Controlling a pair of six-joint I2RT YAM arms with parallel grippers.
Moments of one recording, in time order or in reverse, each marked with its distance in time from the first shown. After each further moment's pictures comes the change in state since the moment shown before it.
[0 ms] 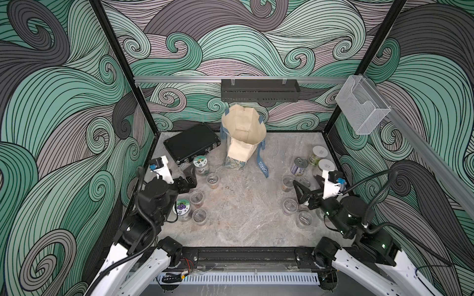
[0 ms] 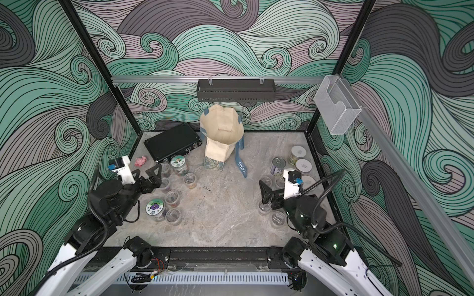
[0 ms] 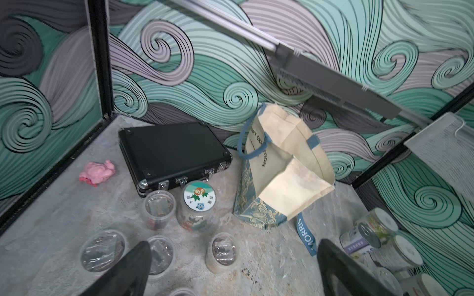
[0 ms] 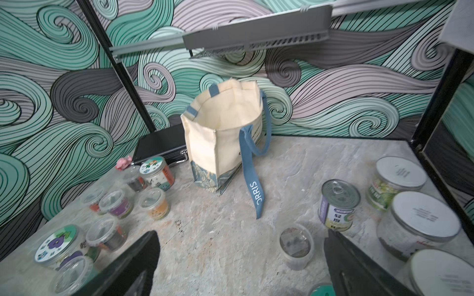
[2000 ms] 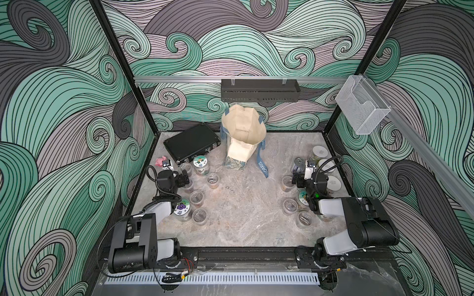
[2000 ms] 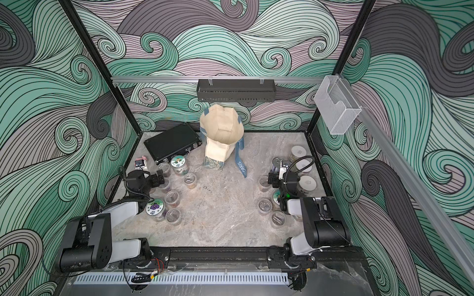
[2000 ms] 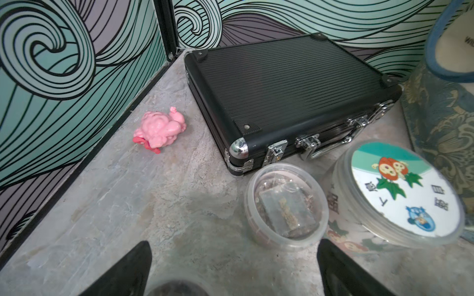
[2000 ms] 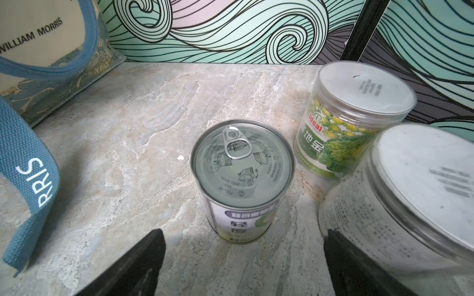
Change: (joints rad) left arm 0.599 0.817 -0.468 1.054 0.371 0.365; right arm -0.718 1.164 -0.414 1.362 -0.337 -0.241
